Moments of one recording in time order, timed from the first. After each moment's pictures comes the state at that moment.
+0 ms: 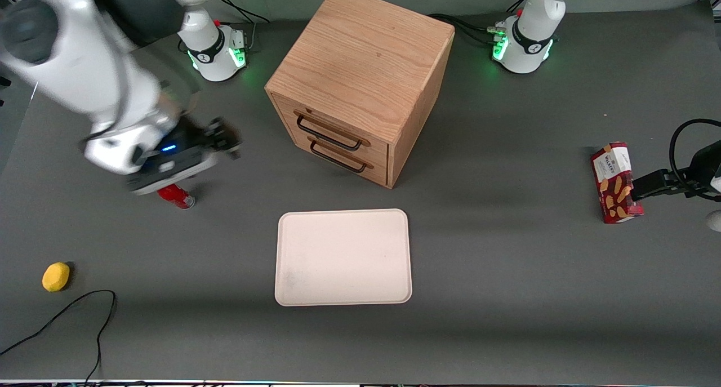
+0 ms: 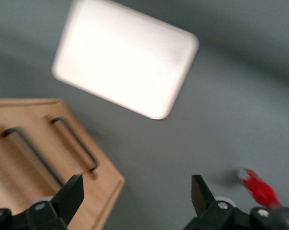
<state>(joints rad) 0.04 0.23 0.46 -1.41 0.01 1.64 0.03</state>
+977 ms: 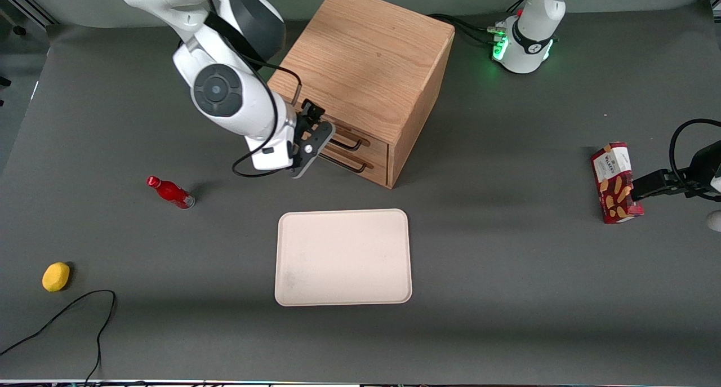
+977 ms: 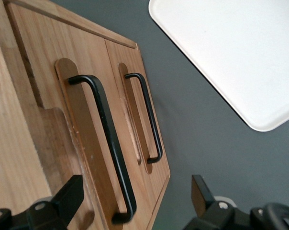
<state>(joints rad) 0.07 0.35 0.61 -1.59 0.08 1.75 -0.19</state>
